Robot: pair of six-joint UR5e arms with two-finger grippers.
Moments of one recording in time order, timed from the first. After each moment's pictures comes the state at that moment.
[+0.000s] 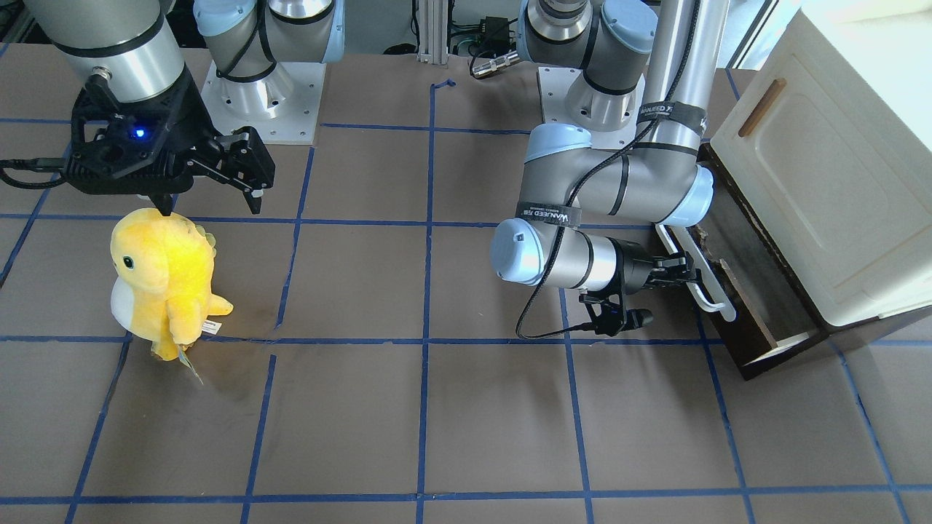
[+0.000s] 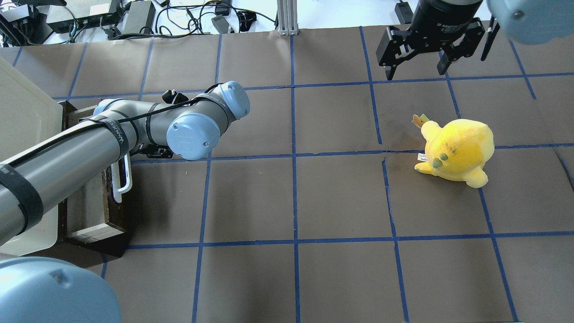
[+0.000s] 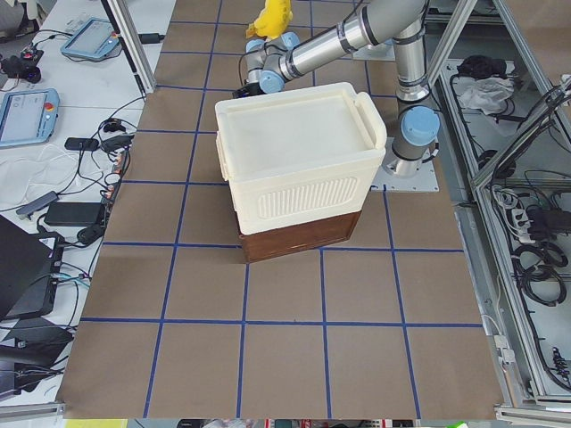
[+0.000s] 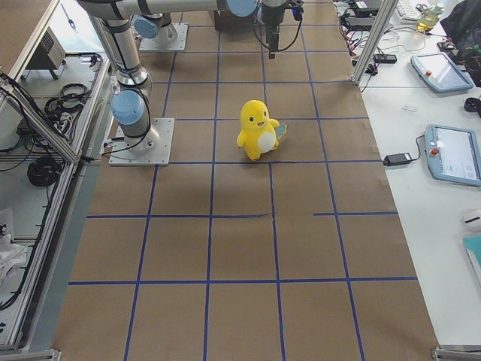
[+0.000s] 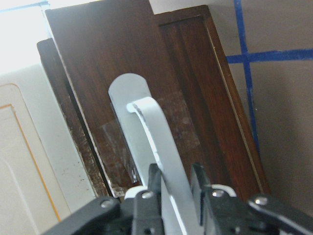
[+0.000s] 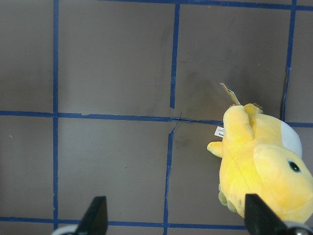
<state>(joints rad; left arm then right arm) -1.75 -2.00 -1.79 -1.50 2.64 -0.37 1.60 -1.48 1.44 -1.57 -1.58 -0.02</state>
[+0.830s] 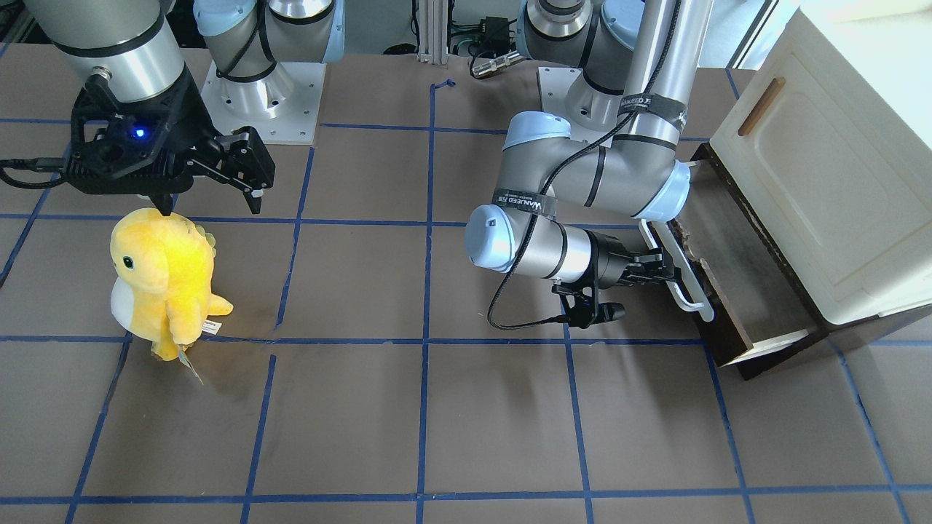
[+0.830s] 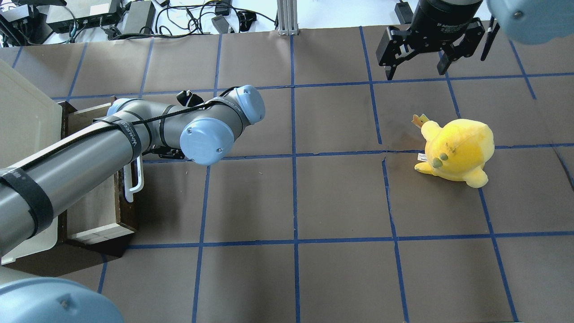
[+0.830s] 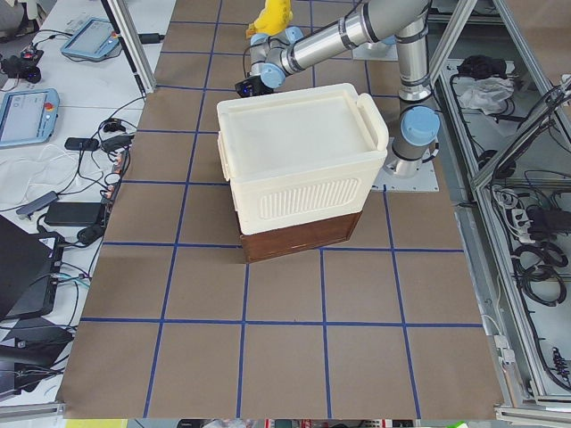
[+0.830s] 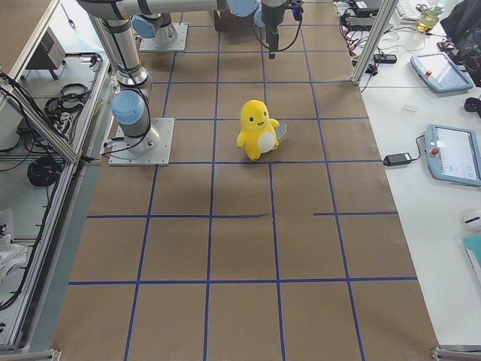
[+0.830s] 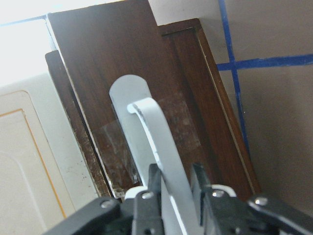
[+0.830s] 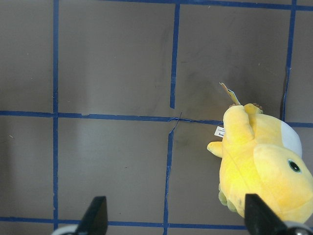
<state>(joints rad) -1.81 -2.00 -1.79 -1.51 2.63 -0.37 1.60 -1.48 1.44 -1.57 -1.58 -0.02</state>
